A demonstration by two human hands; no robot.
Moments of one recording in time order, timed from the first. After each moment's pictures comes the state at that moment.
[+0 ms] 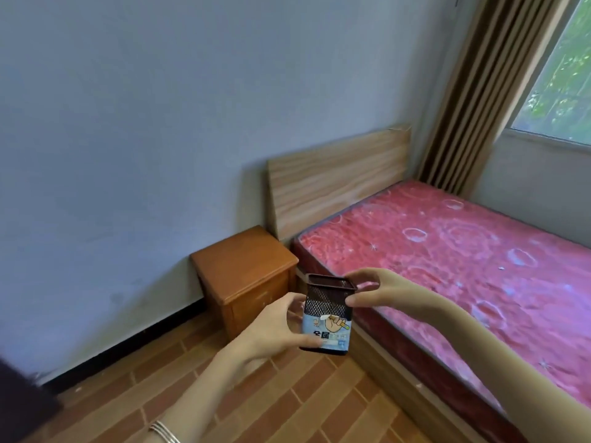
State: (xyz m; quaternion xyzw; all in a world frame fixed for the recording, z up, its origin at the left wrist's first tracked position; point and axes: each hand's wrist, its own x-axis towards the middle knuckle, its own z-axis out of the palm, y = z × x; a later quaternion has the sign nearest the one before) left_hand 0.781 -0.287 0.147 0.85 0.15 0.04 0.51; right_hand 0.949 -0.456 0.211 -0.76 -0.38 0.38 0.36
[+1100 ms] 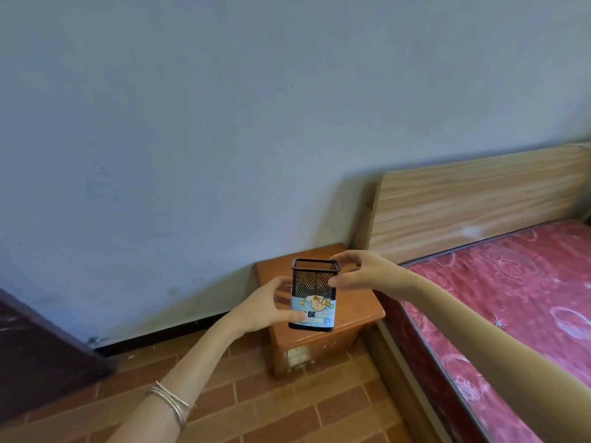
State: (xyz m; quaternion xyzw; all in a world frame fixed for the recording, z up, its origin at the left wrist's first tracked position) left_hand 0.907 0.113 0.091 0.75 0.31 0.08 0.59; right_hand 1.120 0.015 0.170 -0.69 -0.47 0.47 0.29
